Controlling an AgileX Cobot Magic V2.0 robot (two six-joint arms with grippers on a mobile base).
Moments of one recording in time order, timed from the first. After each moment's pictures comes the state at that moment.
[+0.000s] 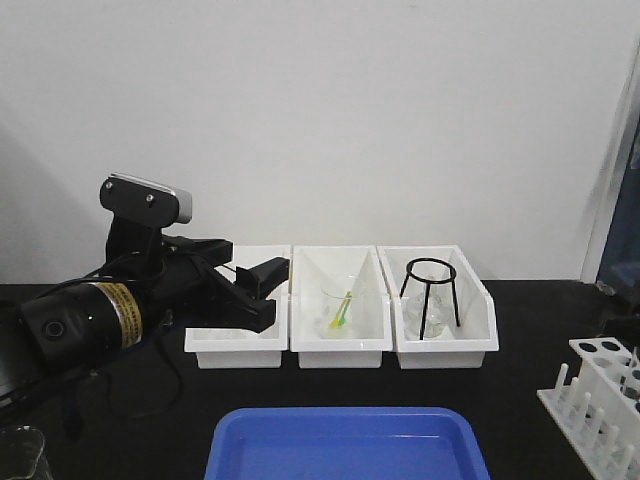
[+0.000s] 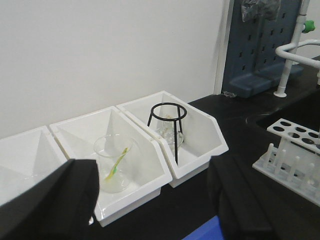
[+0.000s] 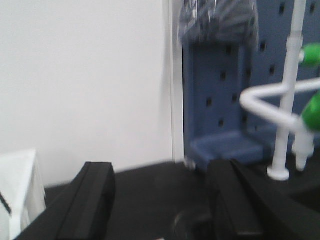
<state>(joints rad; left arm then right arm) -0.49 1.50 -1.12 0.76 -0.17 -0.84 -0.19 1.68 -0.83 0.20 -0.84 -0.12</state>
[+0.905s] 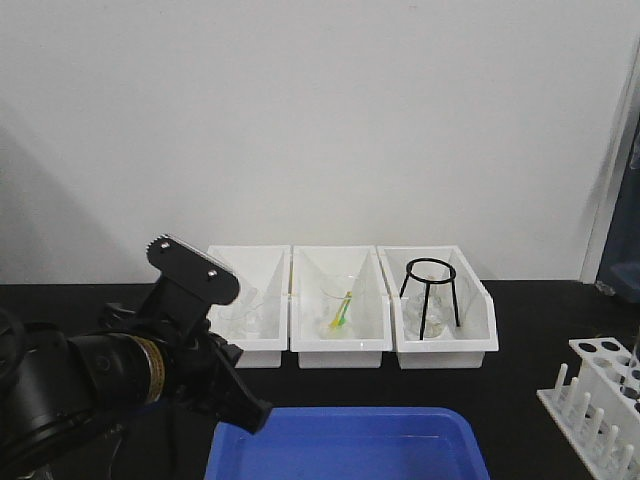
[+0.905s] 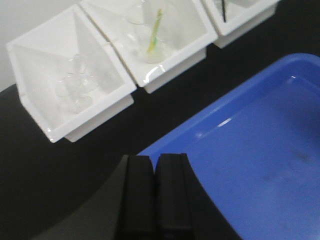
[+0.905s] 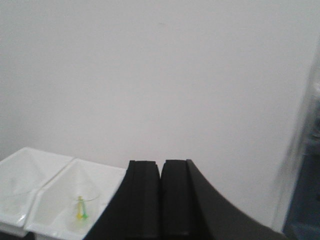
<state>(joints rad) -0.69 1.47 -1.12 0.60 0.42 -0.49 -0.09 0.89 -0.82 -1.42 -0.31 1.25</state>
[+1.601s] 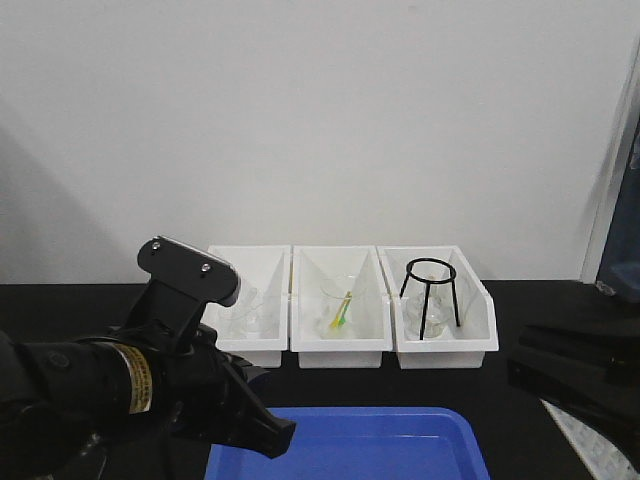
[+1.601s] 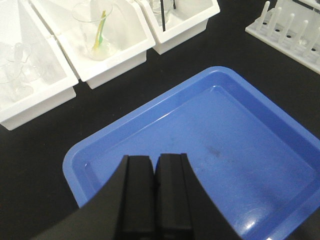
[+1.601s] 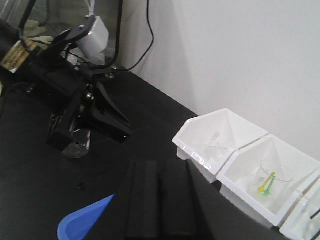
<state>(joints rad) -0.74 1.37 -1.12 0.28 0.48 -0.37 -0.08 0.86 -0.82 -1.80 -0.98 1.58</state>
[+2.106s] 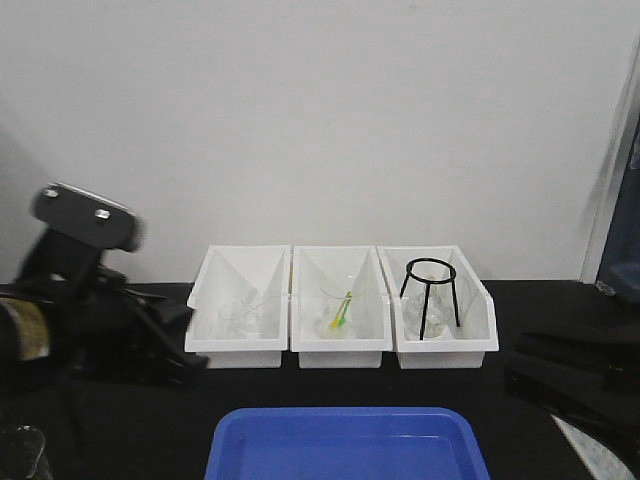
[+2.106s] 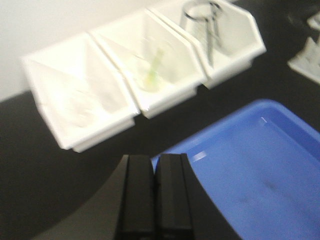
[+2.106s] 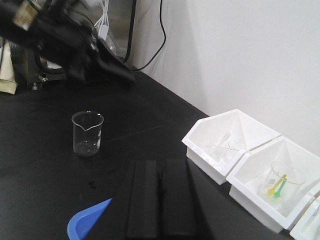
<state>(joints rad) -0.53 1.20 -1.06 0.23 0.40 -0.23 -0.08 0.86 -0.82 -1.80 -1.00 1.58</state>
